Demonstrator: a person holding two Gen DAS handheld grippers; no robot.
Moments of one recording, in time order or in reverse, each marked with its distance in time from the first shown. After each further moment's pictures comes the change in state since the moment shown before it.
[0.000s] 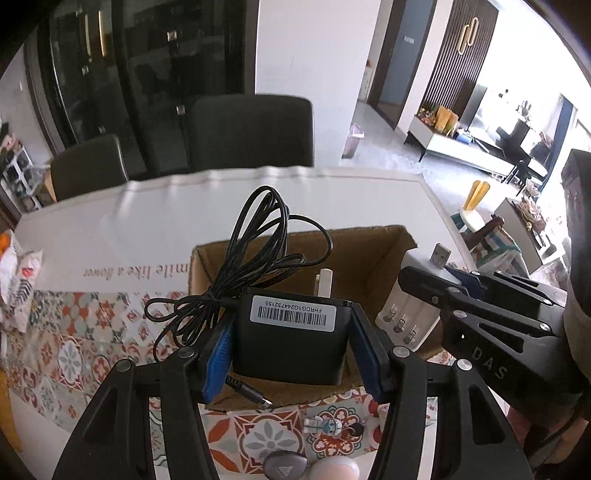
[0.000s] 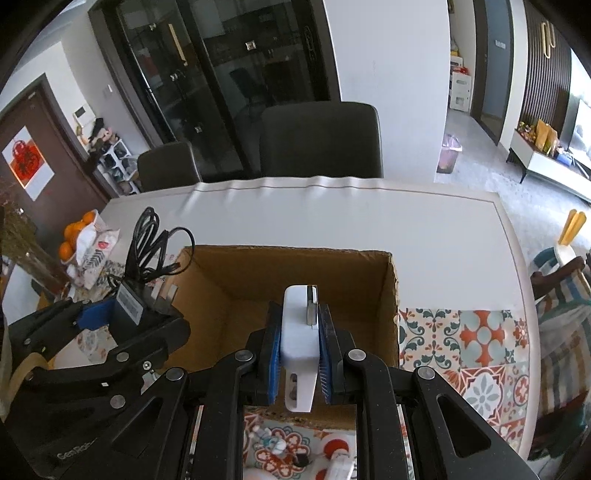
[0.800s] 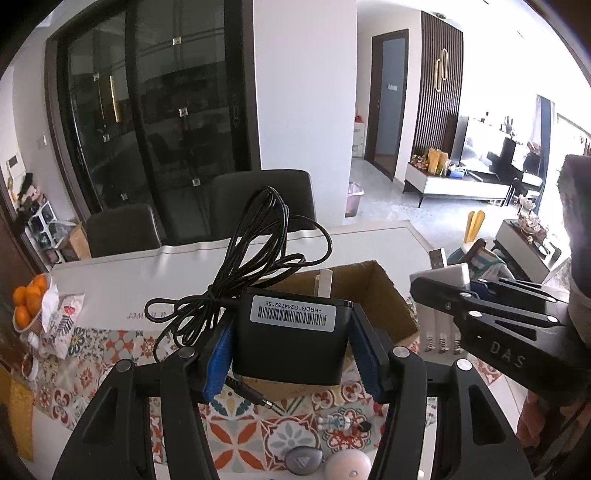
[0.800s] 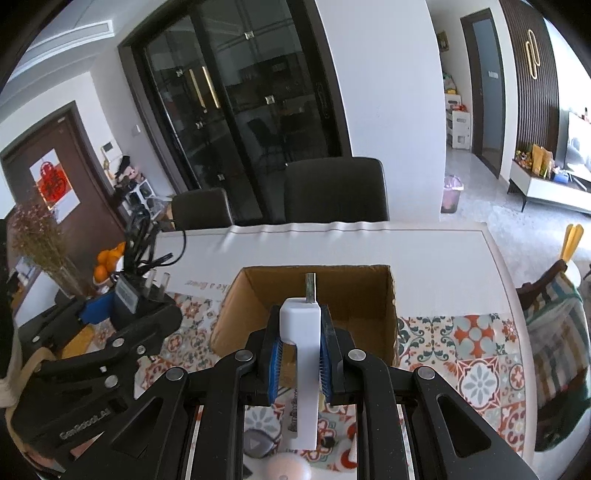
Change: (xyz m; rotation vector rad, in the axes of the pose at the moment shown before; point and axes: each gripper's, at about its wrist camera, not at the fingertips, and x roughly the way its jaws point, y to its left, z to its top) left arm -0.114 -0.015 -0.043 0.093 -0.295 0.078; right arm -0.099 0.024 -0.044 -0.007 -0.211 0.056
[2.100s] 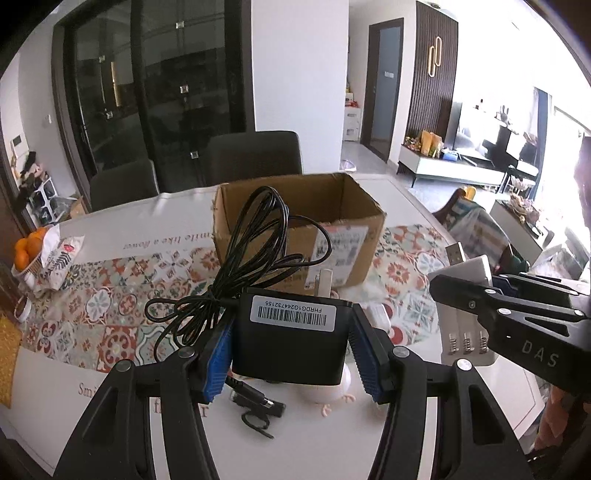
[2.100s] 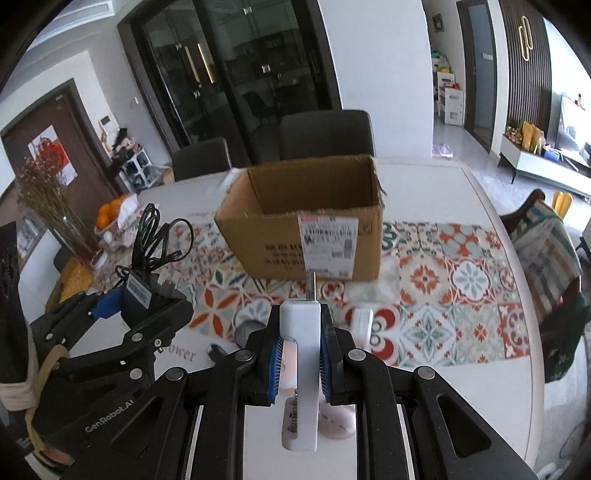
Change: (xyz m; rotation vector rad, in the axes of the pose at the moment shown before) left arm -0.054 -0.035 -0.144 -0.012 0.041 -0.007; right arm -0.062 0.010 -0.142 0.002 0.076 -0.036
